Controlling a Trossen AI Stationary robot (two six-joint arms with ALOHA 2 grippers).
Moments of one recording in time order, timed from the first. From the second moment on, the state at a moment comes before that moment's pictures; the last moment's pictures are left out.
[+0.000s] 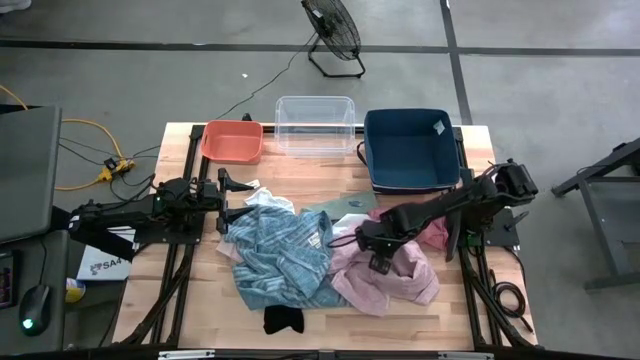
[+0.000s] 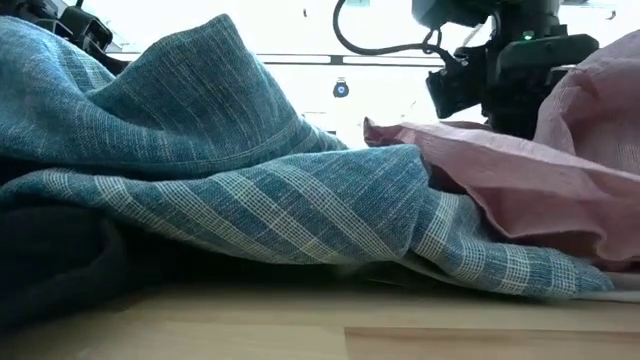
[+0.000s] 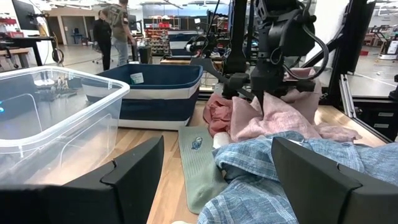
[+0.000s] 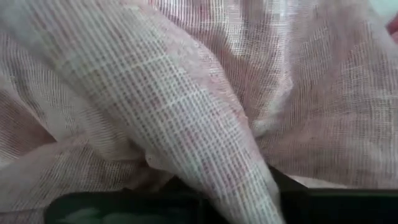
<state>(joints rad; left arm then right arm) 0.14 0.02 0.01 0.04 0.03 -0.01 0.24 1.65 1.07 -0.86 -0.06 0.68</state>
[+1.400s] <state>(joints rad) 0.14 0.02 0.01 0.04 0.03 -0.01 0.23 1.65 2.29 -1.41 0.79 0.40</state>
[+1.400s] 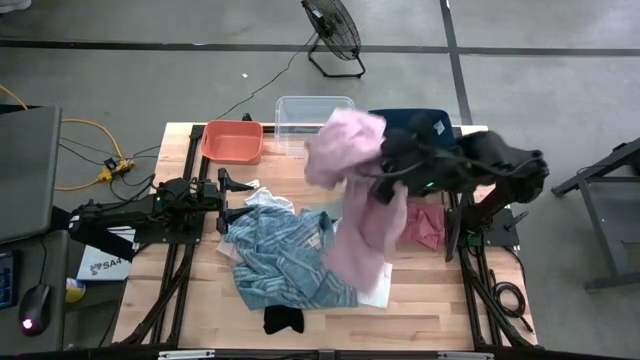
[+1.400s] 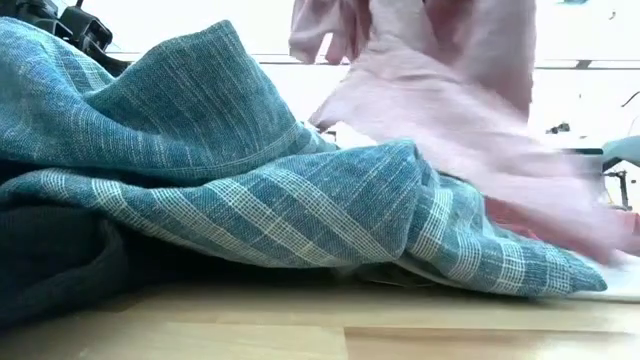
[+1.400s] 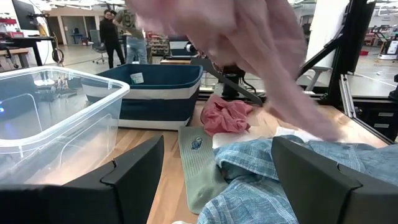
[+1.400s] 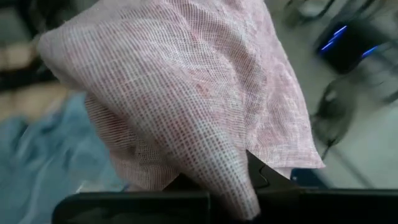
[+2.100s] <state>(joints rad) 0.14 0.02 0.01 0.04 0.03 -0.01 0.23 1.42 2.35 -1.02 1.57 -0.24</state>
